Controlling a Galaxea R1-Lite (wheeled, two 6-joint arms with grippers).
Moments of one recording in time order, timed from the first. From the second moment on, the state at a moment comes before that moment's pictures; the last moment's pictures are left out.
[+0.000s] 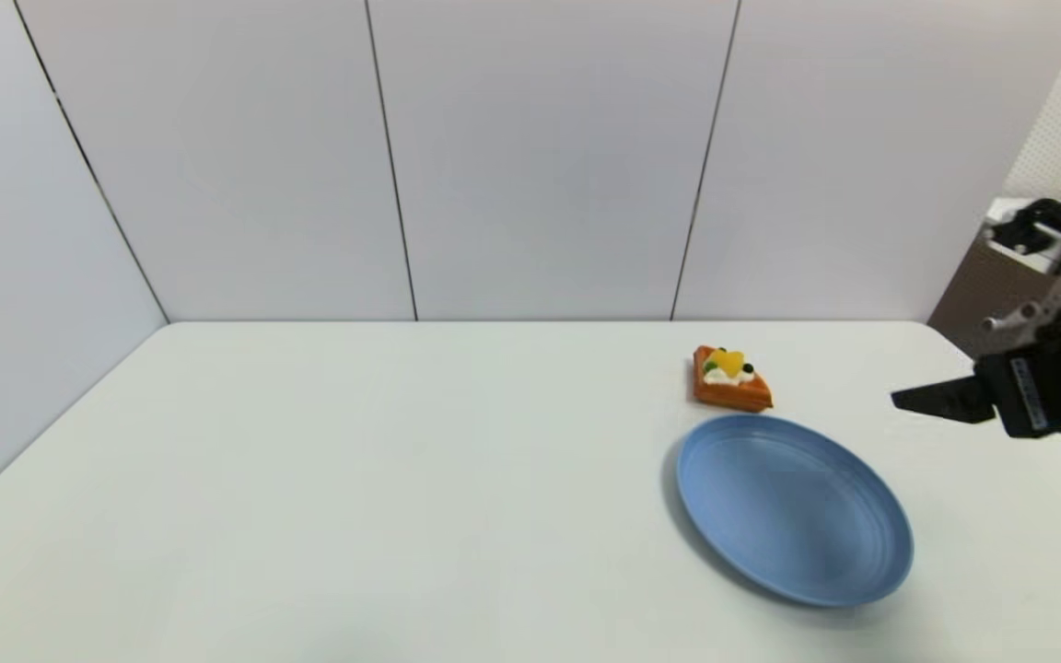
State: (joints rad) left arm 0.00 0.00 0.00 0.00 0.00 0.00; right arm 0.12 1.35 -1.09 0.46 -0.05 -0.14
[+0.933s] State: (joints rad) left arm 0.00 0.00 0.00 0.00 0.00 0.00; right arm 0.01 0.11 -0.06 0.05 -0.01 -0.07
